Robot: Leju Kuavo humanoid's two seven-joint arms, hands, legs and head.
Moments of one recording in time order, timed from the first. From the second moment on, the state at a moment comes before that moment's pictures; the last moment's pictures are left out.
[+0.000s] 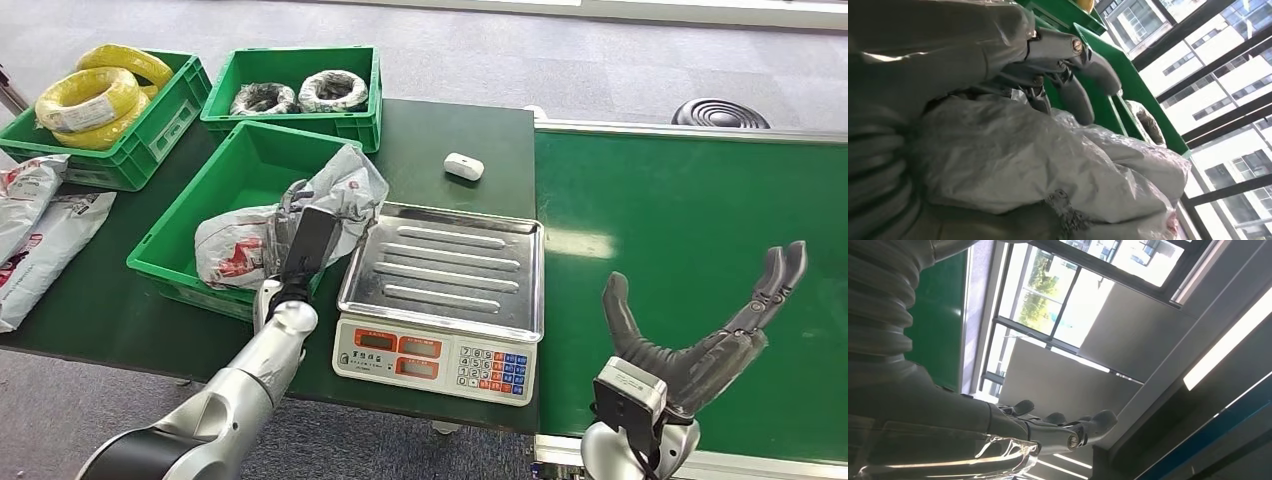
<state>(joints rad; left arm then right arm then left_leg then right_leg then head) -0.76 -0.25 -0.06 -0.39 -0.44 0.67 -0.54 -0.02 0.35 0.01 -1.72 0.69 -0.69 -0.69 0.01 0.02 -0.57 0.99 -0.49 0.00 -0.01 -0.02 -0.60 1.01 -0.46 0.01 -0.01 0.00</state>
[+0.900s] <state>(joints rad) -0.60 -0.27 -0.03 -0.80 -0.16 0.56 -0.70 -0.02 0.35 0.00 -1.65 0.70 -0.69 -0.69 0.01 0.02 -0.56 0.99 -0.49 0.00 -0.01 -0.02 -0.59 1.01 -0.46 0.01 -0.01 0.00</state>
